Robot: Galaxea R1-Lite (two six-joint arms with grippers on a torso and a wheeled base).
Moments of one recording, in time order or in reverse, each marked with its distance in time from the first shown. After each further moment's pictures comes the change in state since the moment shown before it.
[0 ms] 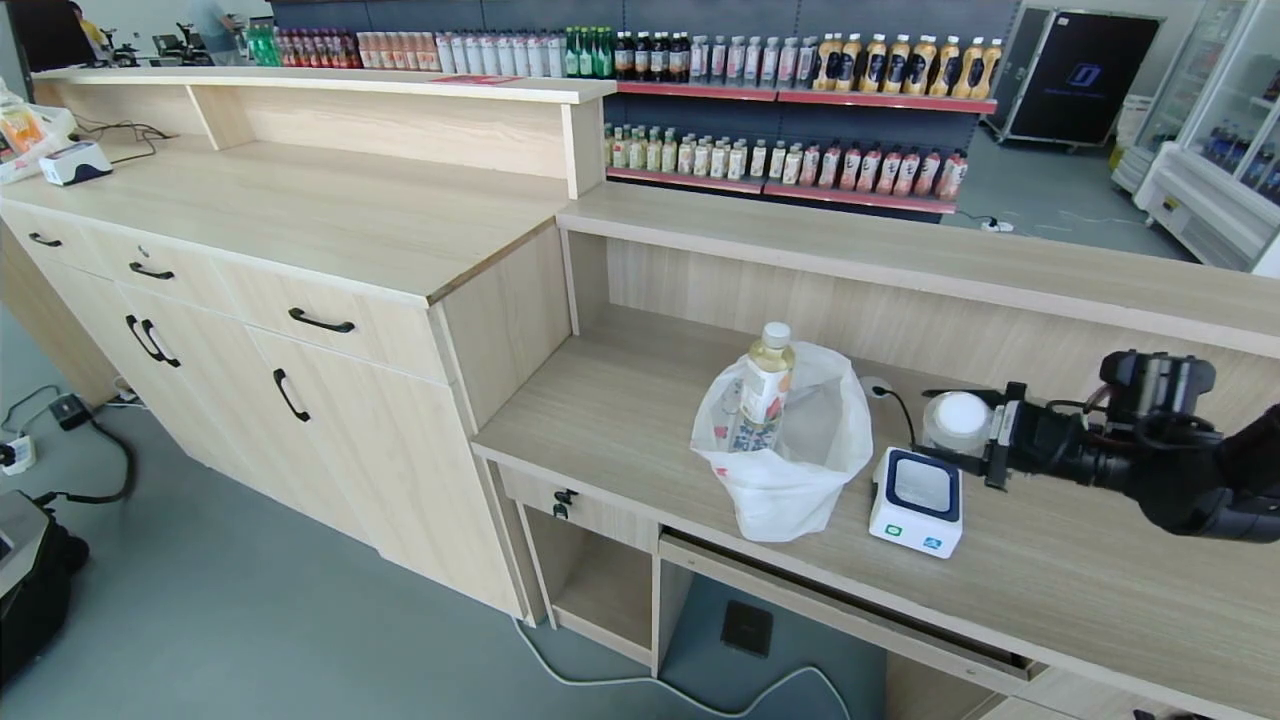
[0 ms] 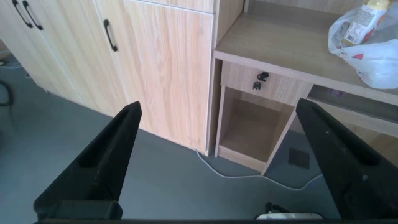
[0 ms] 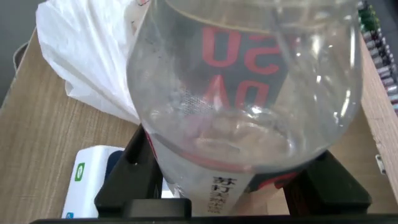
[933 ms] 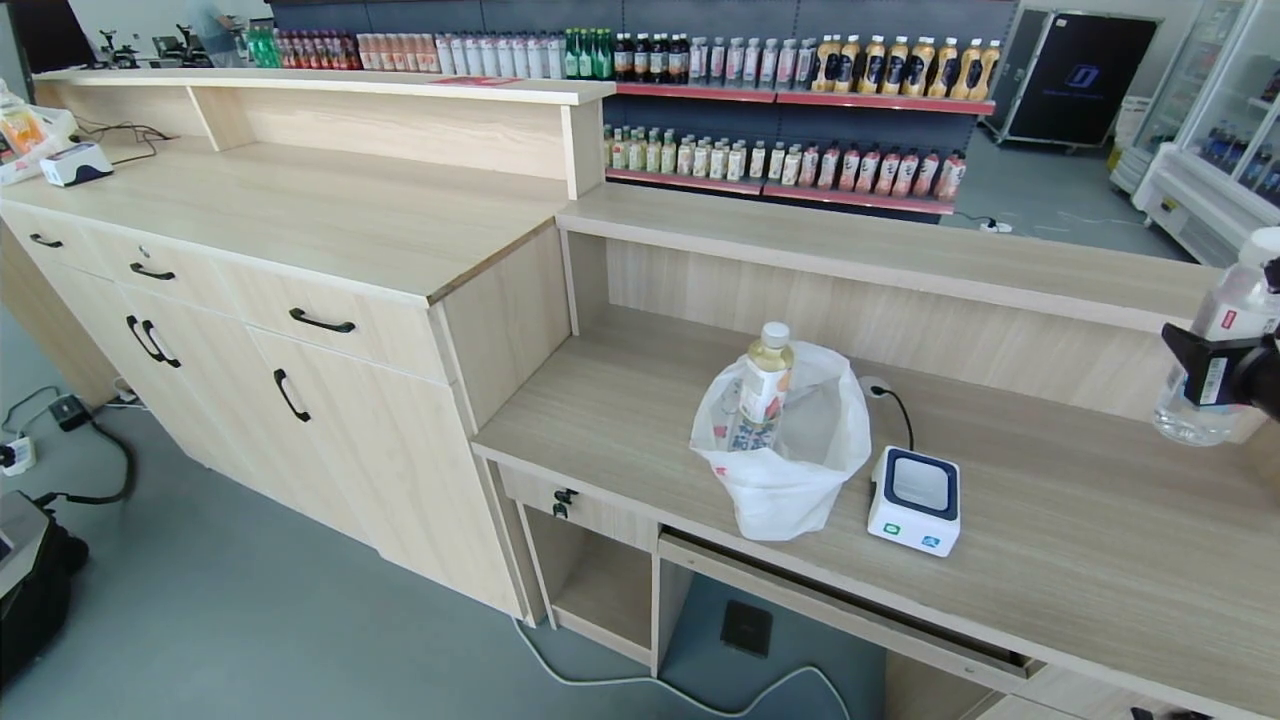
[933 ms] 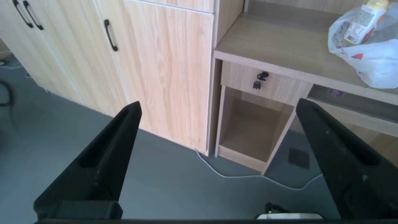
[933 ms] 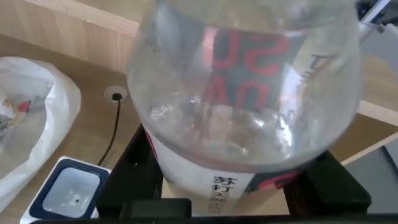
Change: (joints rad) left arm 0.000 0.000 0.000 0.000 0.000 0.000; right arm -0.121 -0.452 0.250 -0.183 -0.915 0.963
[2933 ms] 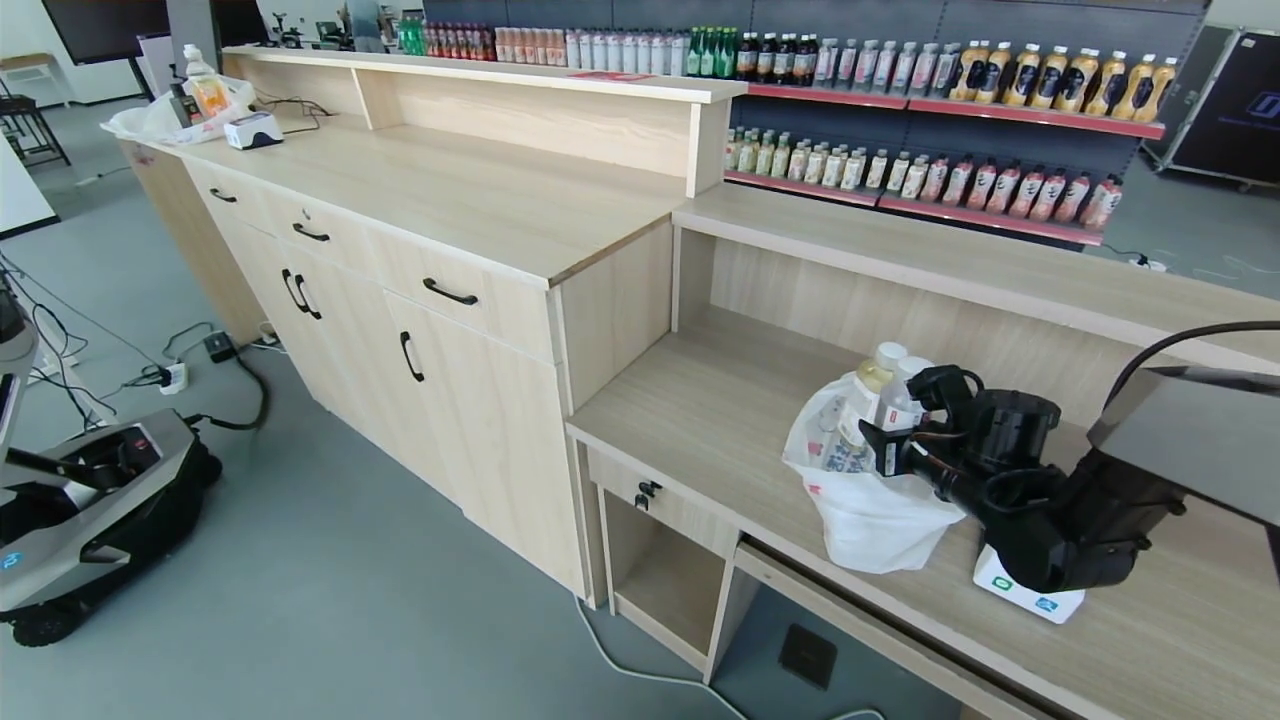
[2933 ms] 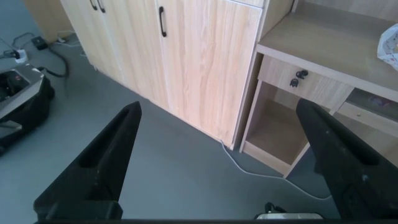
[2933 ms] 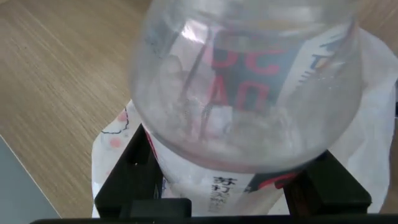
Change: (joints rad) left arm 0.000 0.000 0.000 0.000 0.000 0.000; right arm 0.413 0.668 -0.201 -0.259 -0.029 0.167
